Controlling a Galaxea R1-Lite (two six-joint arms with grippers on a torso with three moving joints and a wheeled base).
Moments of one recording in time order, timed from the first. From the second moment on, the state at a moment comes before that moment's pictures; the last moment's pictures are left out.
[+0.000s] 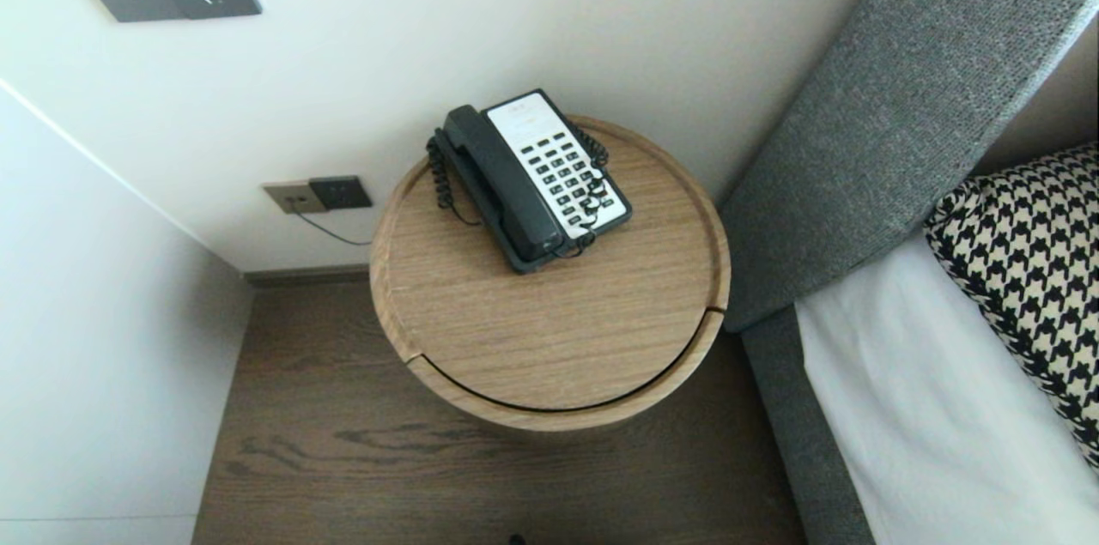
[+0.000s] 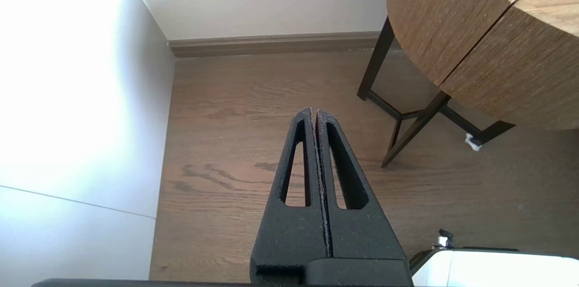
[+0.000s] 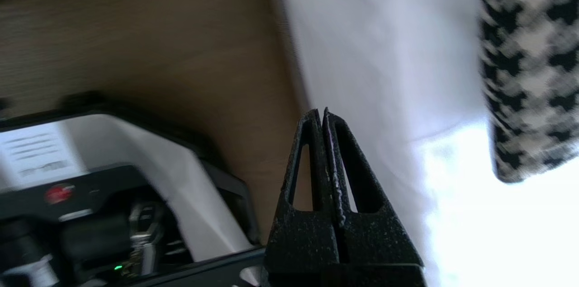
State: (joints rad) left arm 0.00 0.00 0.00 -0.02 0.02 0.01; right arm 0.32 0.83 -0.42 0.38 -0.45 0.37
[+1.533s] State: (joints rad) left arm 0.00 0.00 0.00 -0.01 0.02 0.01; right arm 0.01 0.01 -0.06 0.14 0.02 -0.13
